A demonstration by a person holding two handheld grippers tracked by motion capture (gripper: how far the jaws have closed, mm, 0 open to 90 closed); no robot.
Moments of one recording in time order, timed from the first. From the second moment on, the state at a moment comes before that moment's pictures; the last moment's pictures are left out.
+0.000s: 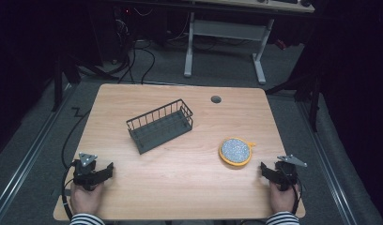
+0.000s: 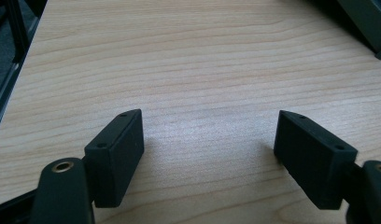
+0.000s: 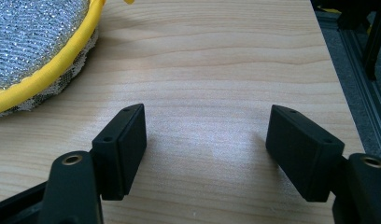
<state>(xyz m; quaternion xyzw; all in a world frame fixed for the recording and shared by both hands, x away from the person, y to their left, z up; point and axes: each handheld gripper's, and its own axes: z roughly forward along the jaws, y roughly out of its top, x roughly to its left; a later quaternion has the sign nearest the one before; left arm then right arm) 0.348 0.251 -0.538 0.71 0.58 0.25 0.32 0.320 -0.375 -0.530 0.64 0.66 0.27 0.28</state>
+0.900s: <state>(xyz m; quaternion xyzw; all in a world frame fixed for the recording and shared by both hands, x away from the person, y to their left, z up) 0.359 0.244 -0.526 0.73 0.56 0.21 0.33 0.320 -0.374 -0.530 0.64 0.66 0.27 0.28</state>
